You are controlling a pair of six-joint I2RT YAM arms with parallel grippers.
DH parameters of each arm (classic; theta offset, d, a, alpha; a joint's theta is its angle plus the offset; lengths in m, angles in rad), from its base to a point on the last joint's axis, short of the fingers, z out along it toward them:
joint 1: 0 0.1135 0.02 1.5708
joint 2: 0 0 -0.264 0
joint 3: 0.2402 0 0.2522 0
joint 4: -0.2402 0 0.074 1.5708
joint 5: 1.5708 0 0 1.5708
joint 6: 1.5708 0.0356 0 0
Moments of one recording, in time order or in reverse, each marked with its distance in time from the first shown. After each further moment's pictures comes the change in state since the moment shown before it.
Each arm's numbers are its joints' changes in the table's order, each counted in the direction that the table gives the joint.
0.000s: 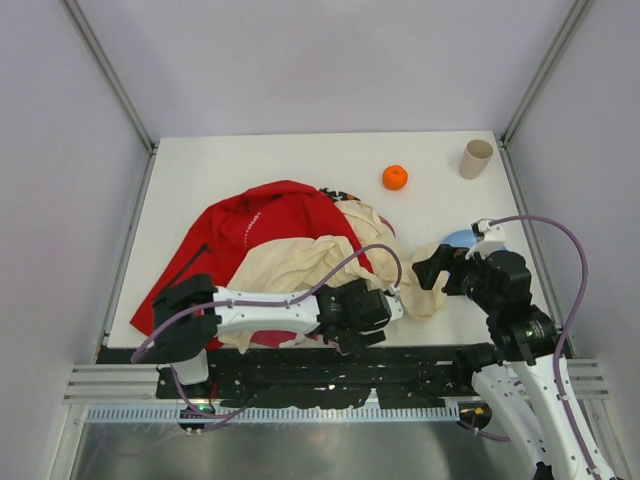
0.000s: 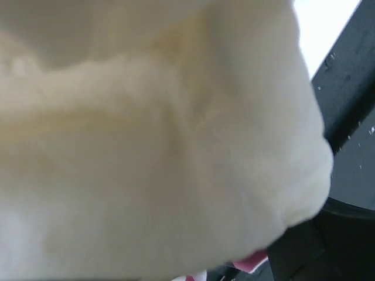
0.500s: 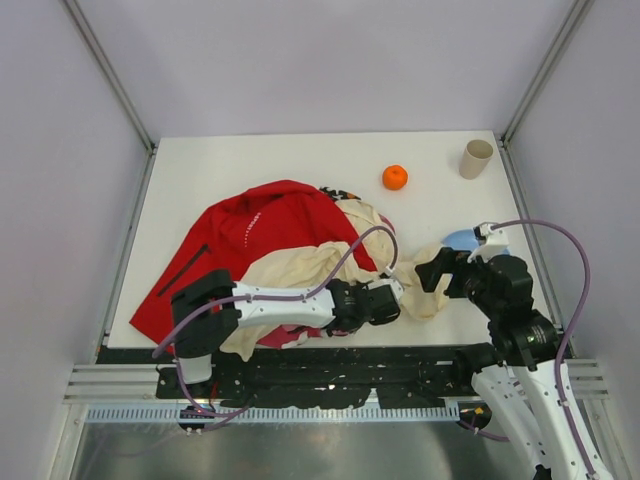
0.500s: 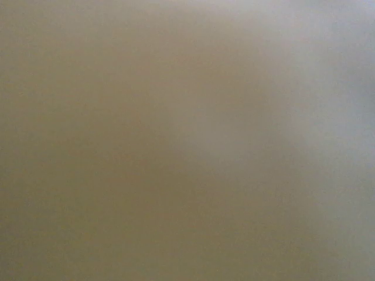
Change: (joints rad) left arm 0.028 -0.139 0.129 -0.079 -0.150 -0.223; right arm 0.000 0.031 -0.016 -0.021 0.024 -0.016
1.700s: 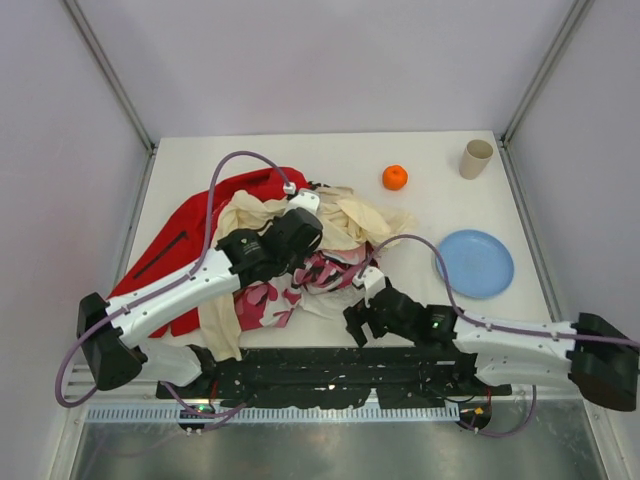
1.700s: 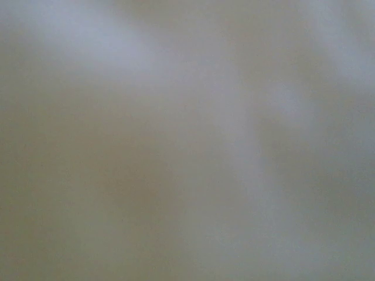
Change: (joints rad) left arm 0.354 0.504 -0.029 -0.126 -0.077 -0.212; right arm 0.860 -0.454 -0.275 0.472 0.296 0.023
